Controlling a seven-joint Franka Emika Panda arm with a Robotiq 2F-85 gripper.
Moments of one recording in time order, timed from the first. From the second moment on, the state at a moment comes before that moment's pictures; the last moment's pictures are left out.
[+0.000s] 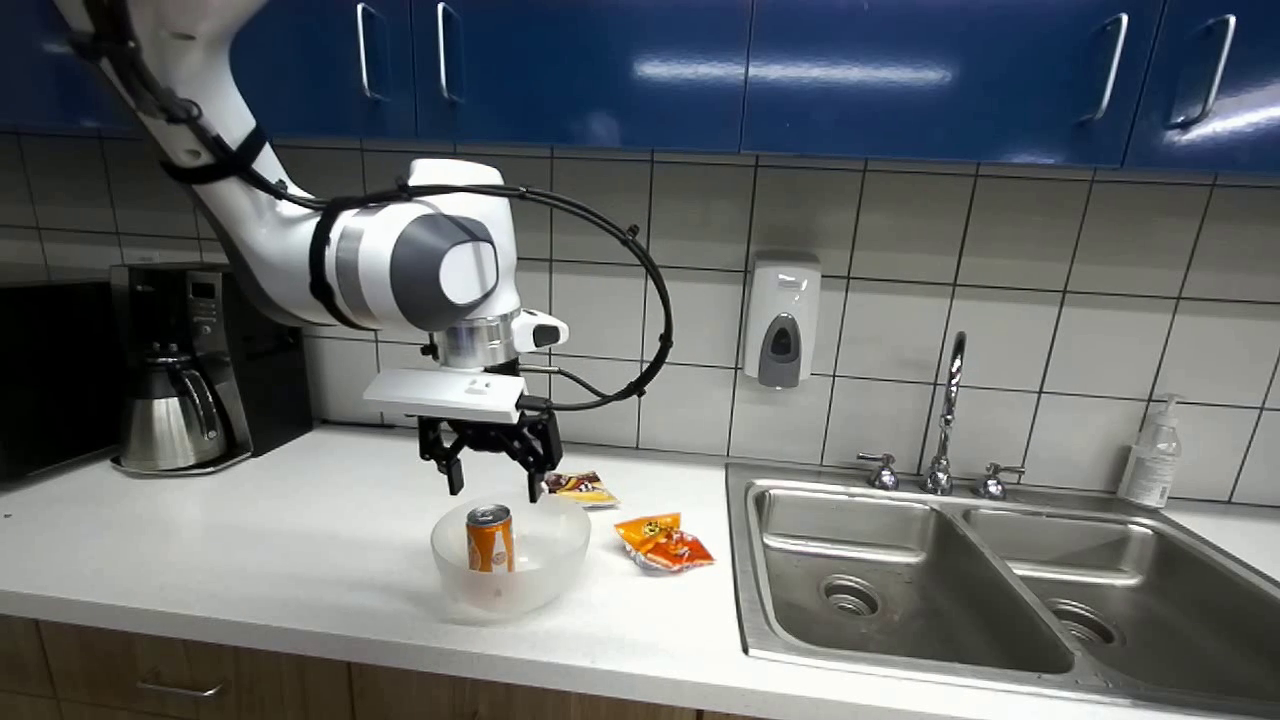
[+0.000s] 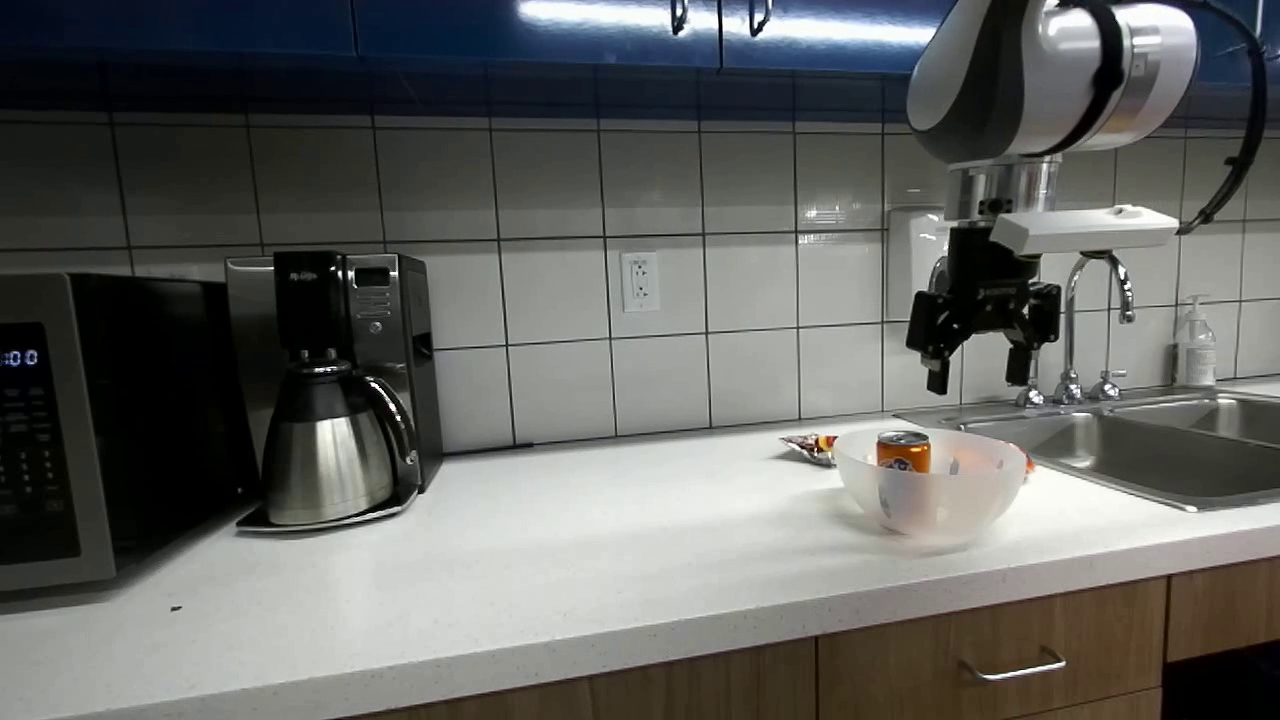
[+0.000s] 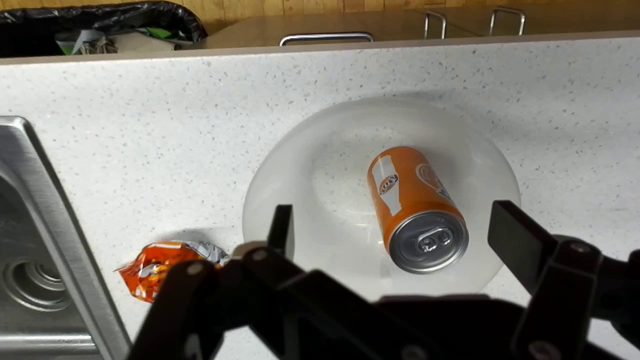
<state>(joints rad) -0.05 -0.09 -0.12 -2.56 -0.04 2.62 -0.18</state>
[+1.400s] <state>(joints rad) -0.03 0.17 -0.07 -2.40 -0.04 2.67 -0.18</state>
